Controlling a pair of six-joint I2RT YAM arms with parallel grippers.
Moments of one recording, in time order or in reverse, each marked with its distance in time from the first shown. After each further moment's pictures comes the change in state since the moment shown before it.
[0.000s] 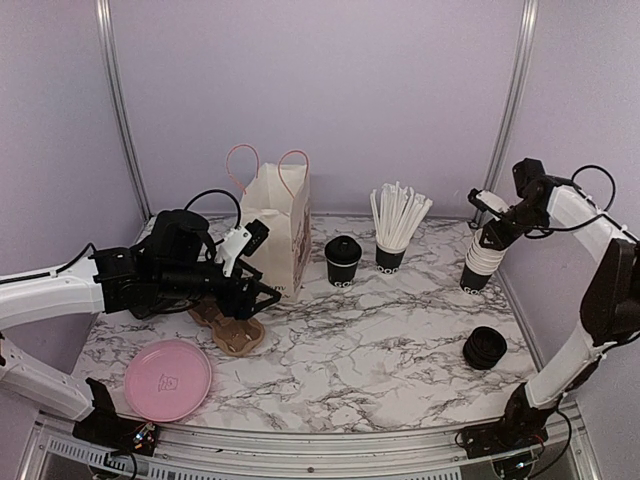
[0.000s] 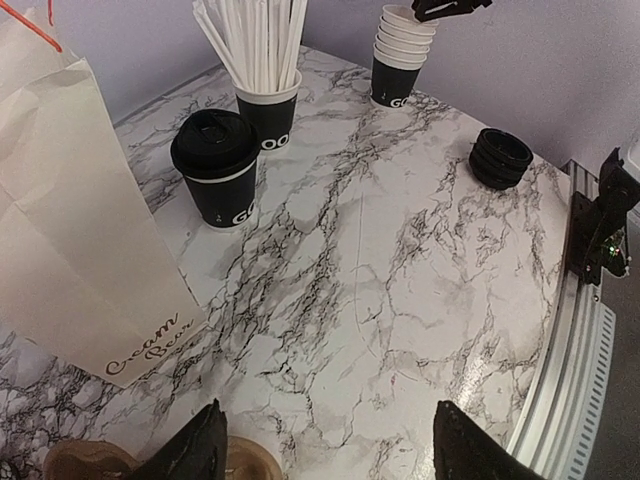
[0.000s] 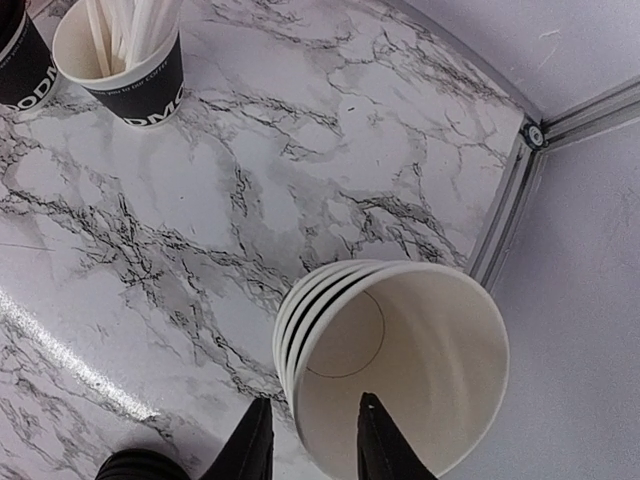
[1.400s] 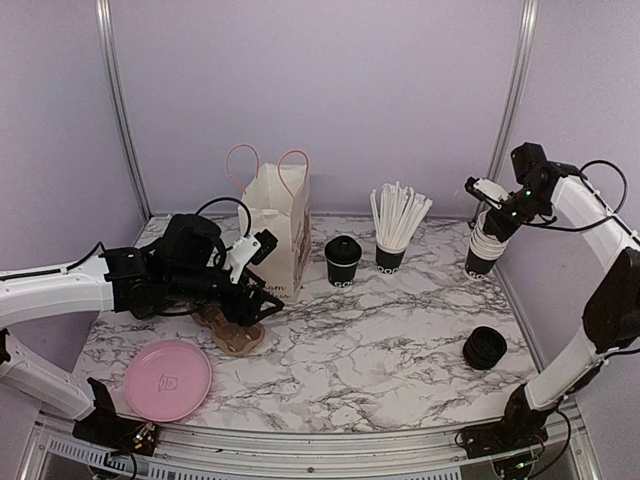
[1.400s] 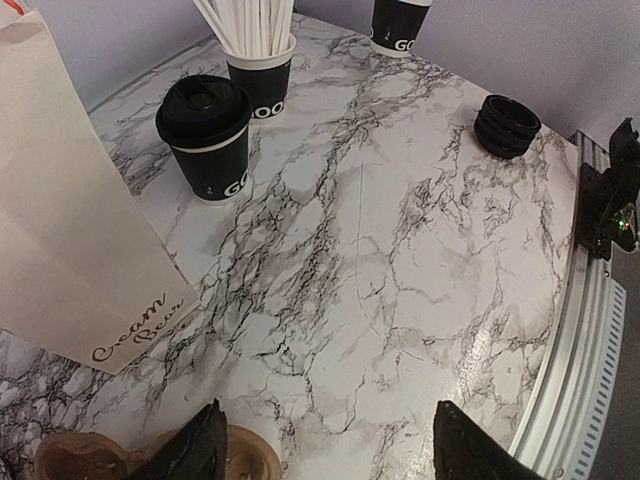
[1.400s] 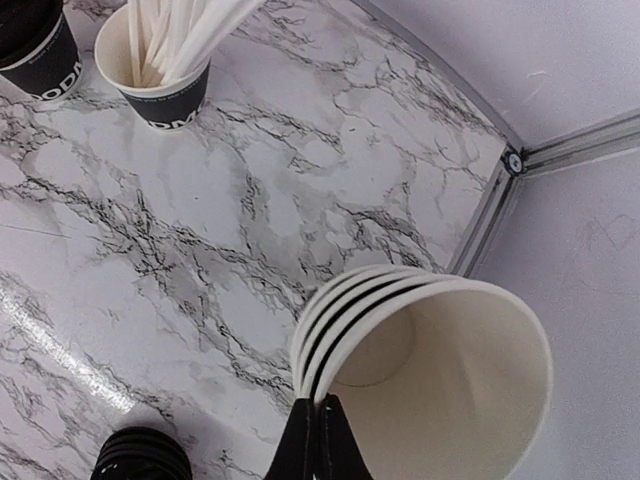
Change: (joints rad) left arm -0.011 0.053 0.017 -0.041 -0.001 0.021; right arm 0.072 -0.035 0.098 -0.079 0.086 -0.018
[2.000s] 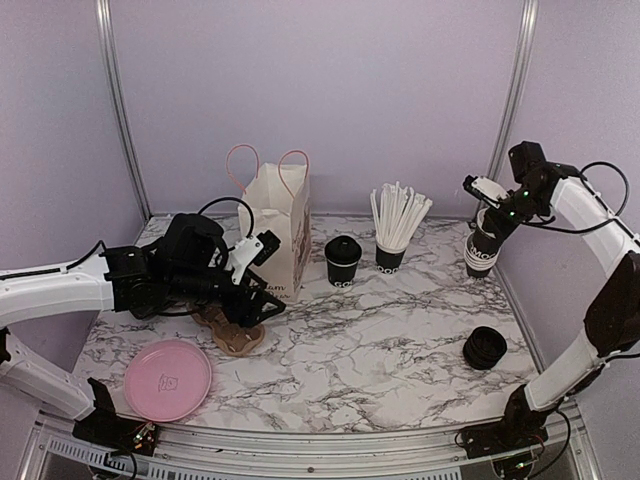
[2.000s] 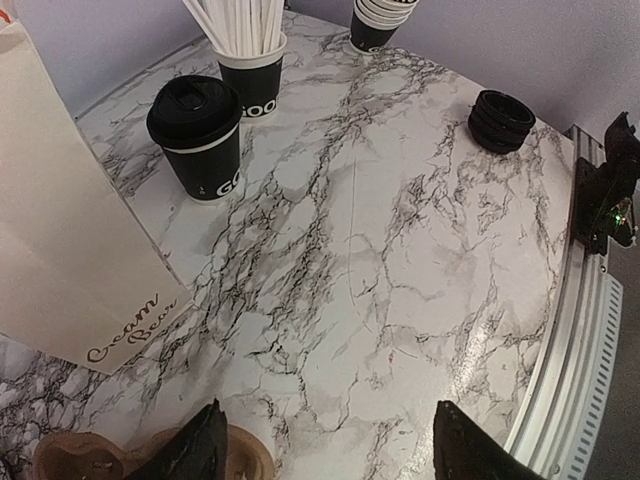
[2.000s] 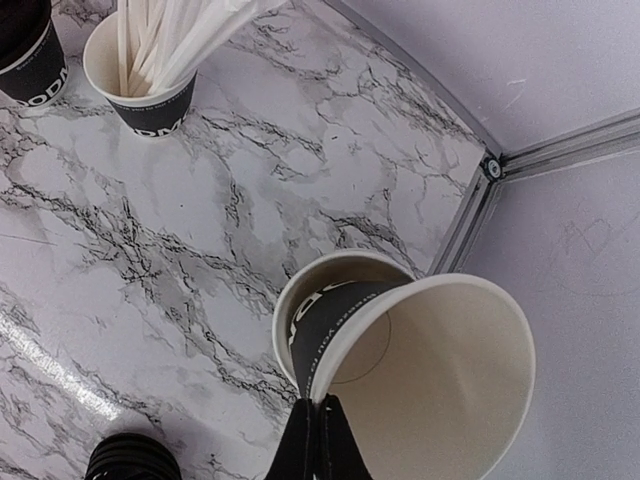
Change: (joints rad) left arm -0.017 0.005 0.017 -0.022 -0.007 0.000; right arm 0.028 -0.017 -0.019 0.010 0.026 -0.004
